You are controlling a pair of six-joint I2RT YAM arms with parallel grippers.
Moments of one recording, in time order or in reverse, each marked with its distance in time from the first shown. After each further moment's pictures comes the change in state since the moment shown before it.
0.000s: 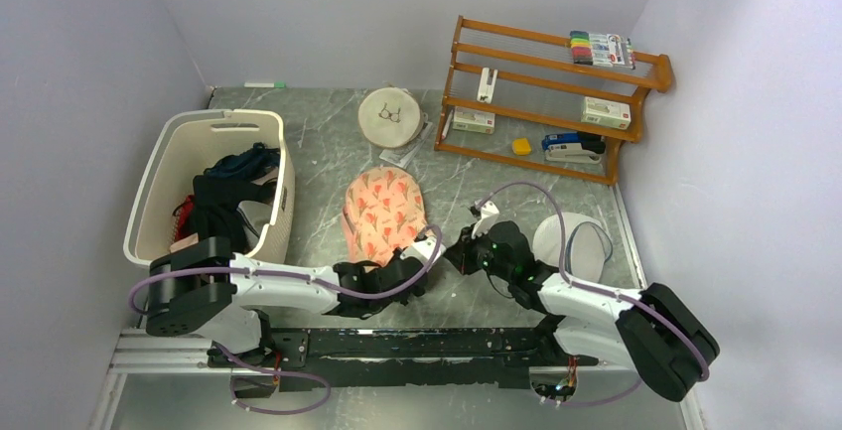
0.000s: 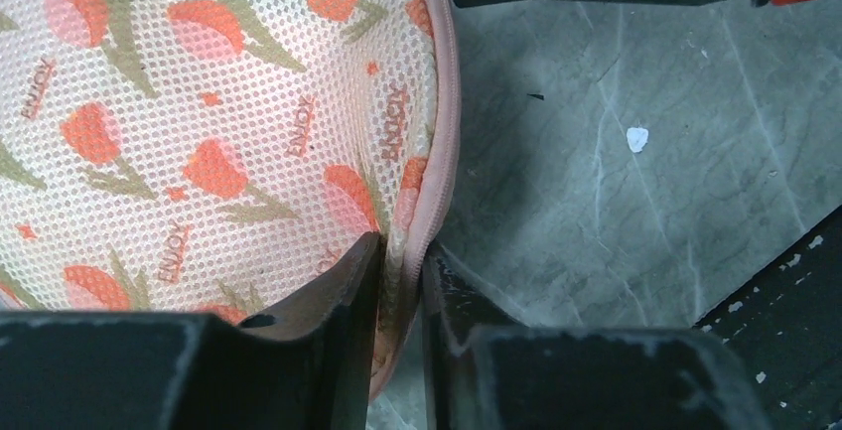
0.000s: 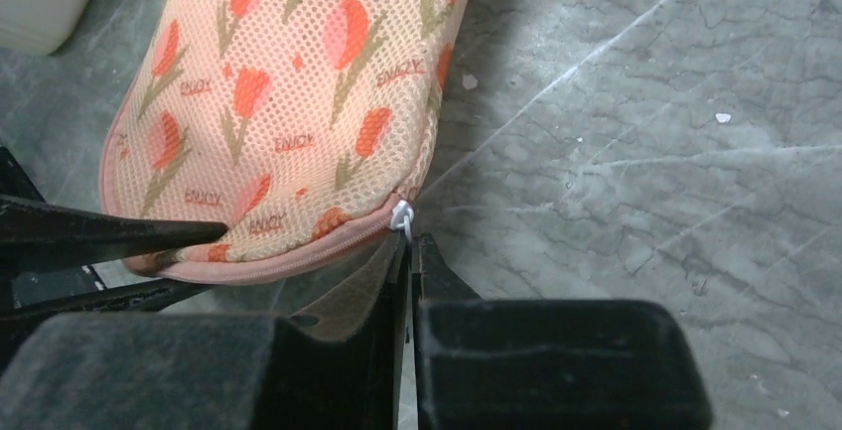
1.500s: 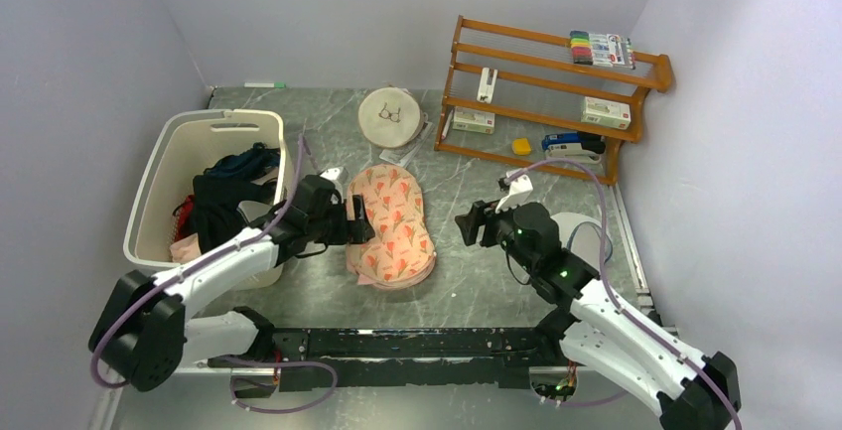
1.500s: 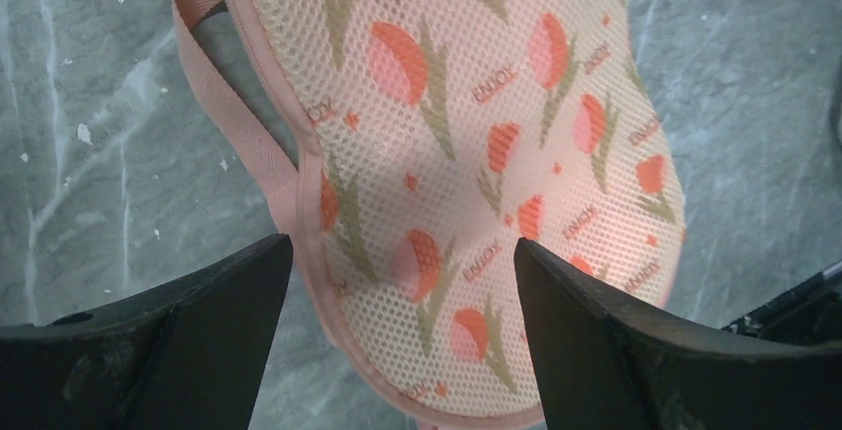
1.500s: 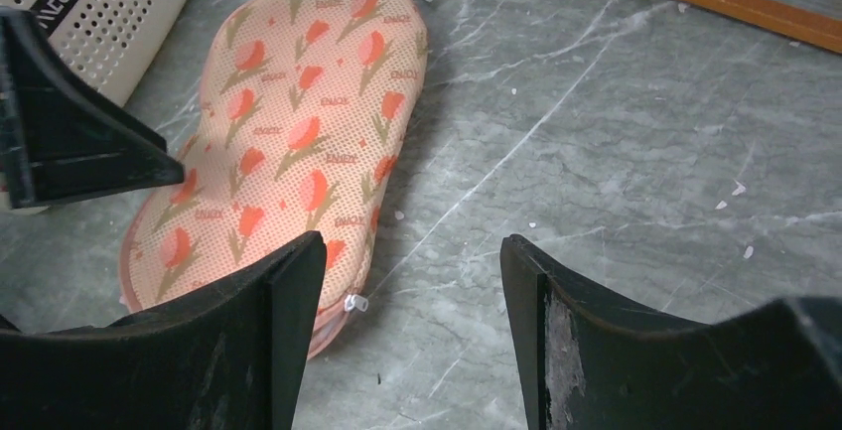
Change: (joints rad) left arm 0.768 -0.320 -0.081 -0.213 0.587 -0.228; right arm -0.011 -0.373 0.269 -0.502 0.274 -0.093
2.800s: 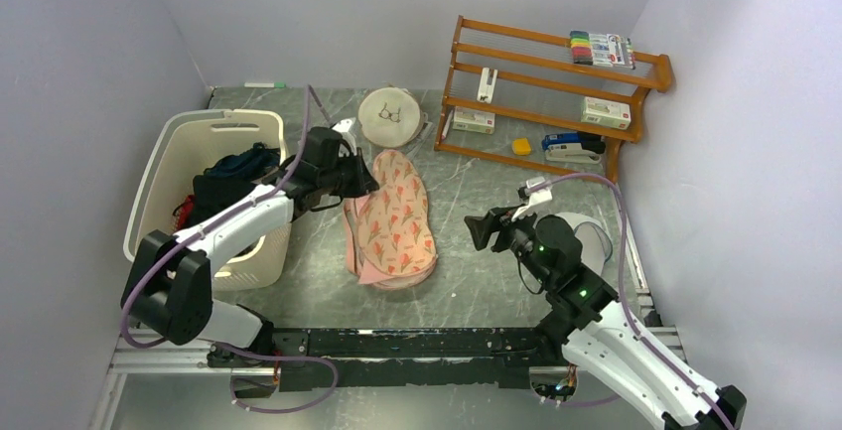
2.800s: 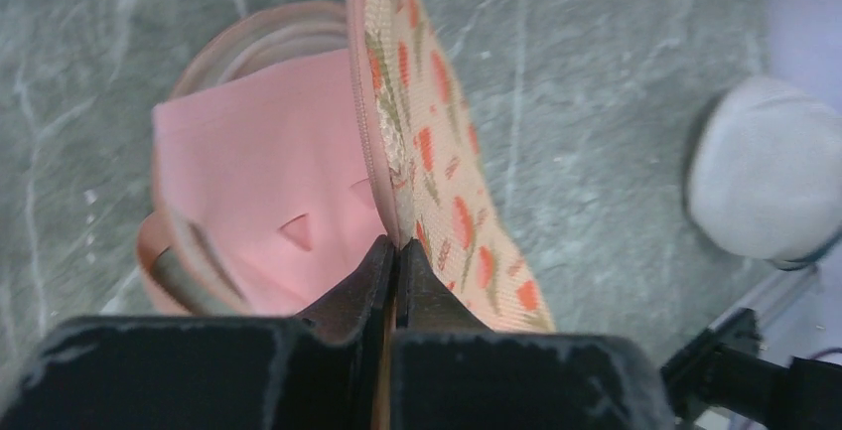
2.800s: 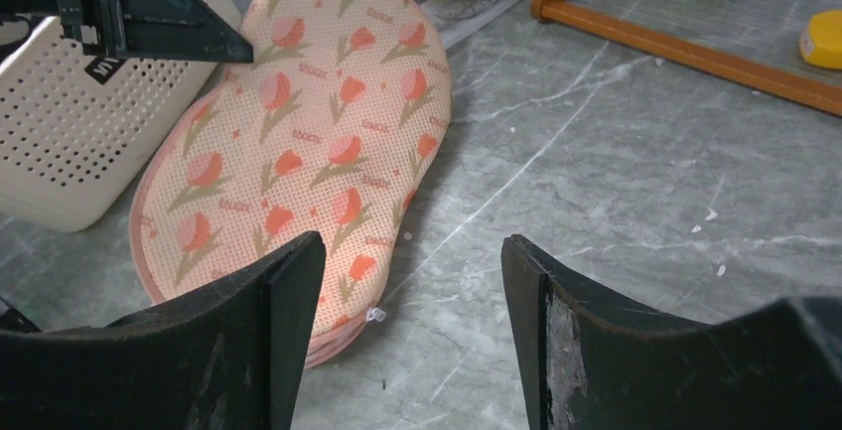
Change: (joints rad) left arm 0.066 0.265 0.319 0.063 0.091 0.058; right arm 0.000 -0.214 -0.030 -0.054 0.006 -0.022
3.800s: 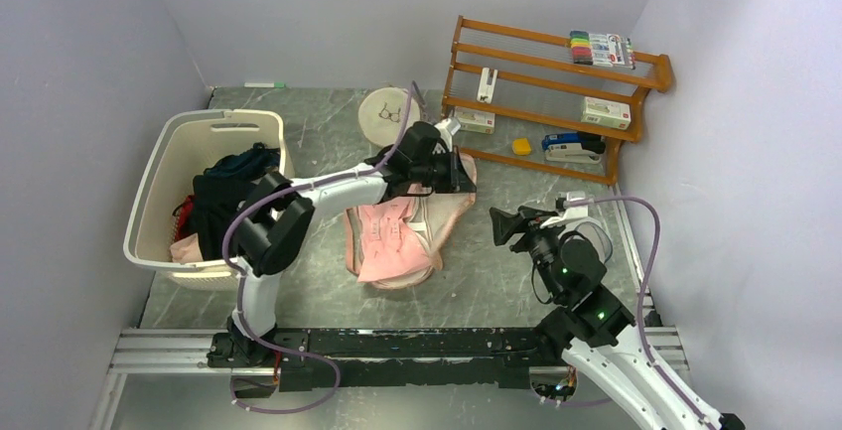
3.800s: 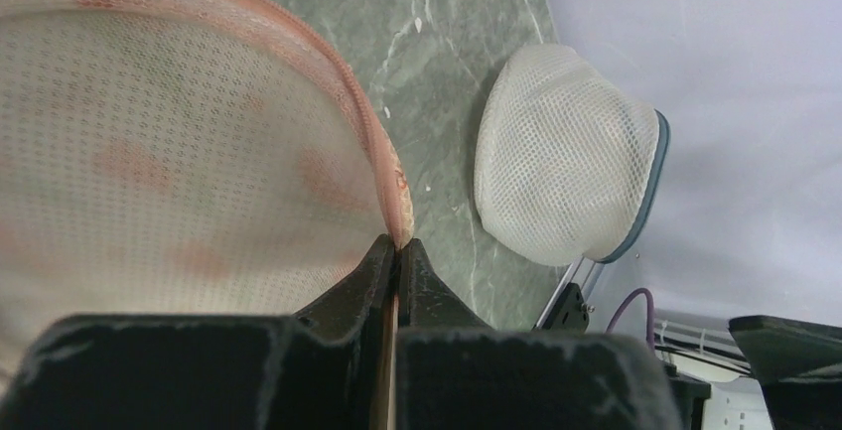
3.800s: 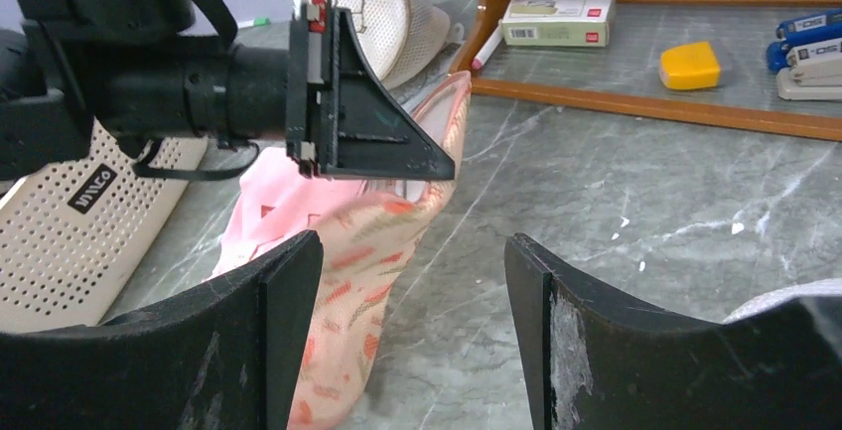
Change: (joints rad) left arm -0.311 0.557 0.496 0.208 0.175 -0.231; right arm 0.000 -0.230 -0.037 -0.042 0.216 0.053
